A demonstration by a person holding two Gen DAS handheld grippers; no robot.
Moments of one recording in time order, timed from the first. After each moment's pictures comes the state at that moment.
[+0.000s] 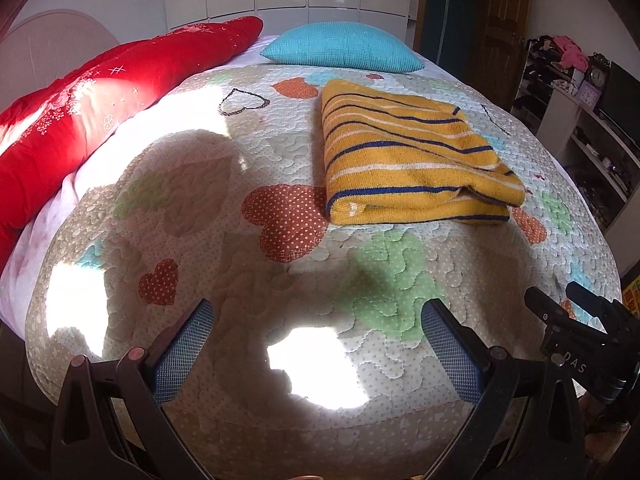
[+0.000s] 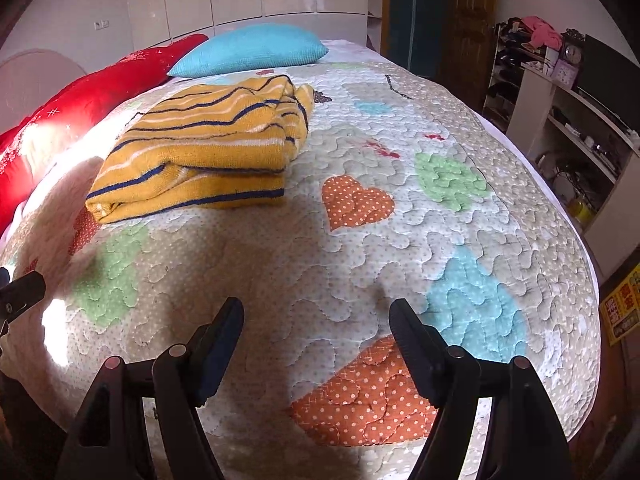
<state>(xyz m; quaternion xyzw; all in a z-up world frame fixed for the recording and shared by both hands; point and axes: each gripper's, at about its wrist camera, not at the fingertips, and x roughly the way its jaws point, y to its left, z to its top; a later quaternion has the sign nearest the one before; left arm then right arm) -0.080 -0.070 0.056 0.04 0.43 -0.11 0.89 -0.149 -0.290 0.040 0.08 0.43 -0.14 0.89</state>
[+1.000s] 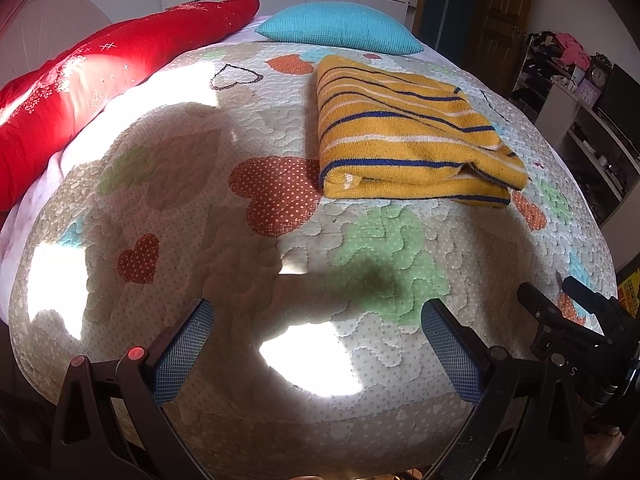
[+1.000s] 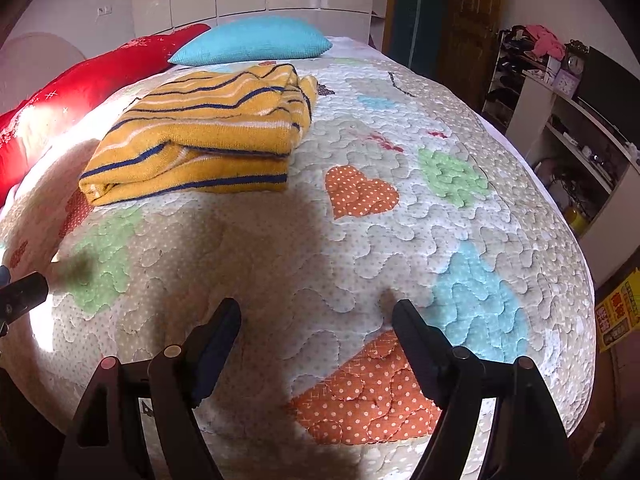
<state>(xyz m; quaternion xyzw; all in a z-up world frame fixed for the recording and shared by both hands) -0.078 -0.070 0.039 0.02 0.46 -0.12 0.88 -0.146 -0.285 0.030 0.05 0.44 -0.14 0.89</state>
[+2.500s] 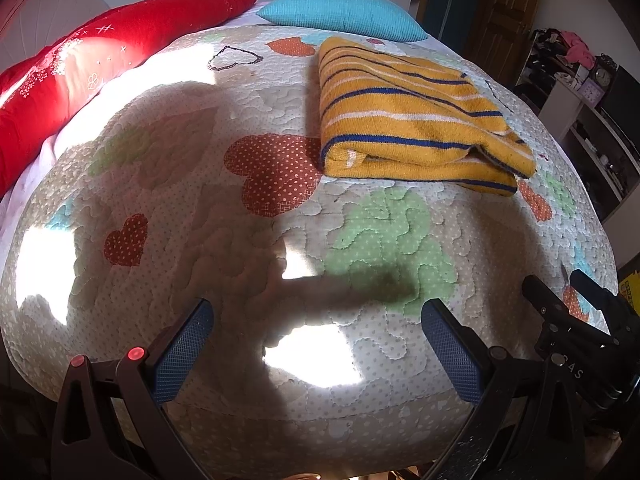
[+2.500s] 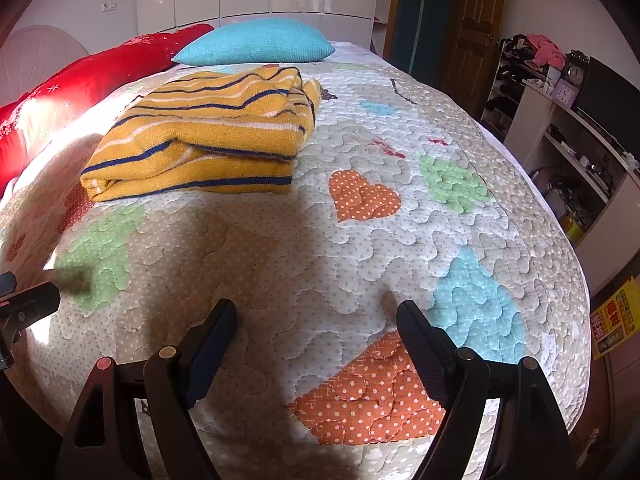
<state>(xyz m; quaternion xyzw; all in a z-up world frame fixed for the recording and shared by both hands) -0.075 -0.070 0.026 0.01 0.48 -0.12 0.87 -0.148 -0.281 0.032 0.03 0.43 -0.14 0.89</state>
